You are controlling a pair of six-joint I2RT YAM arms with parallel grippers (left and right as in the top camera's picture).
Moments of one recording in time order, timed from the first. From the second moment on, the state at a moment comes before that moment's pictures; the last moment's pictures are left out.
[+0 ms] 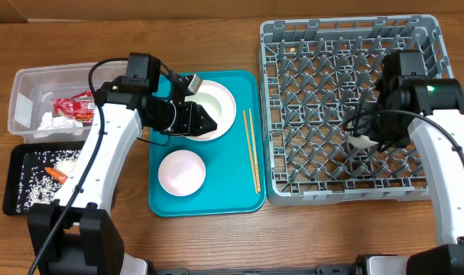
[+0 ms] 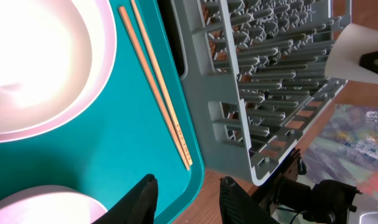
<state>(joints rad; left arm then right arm) -0.13 1.66 1.35 -0.99 0.73 -0.04 0.01 1.53 1.44 -1.32 0.04 0.27</state>
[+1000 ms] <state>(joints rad) -0.13 1.66 1.35 -1.00 0.73 -0.04 -0.06 1.58 1.39 -1.32 0.03 0.30</state>
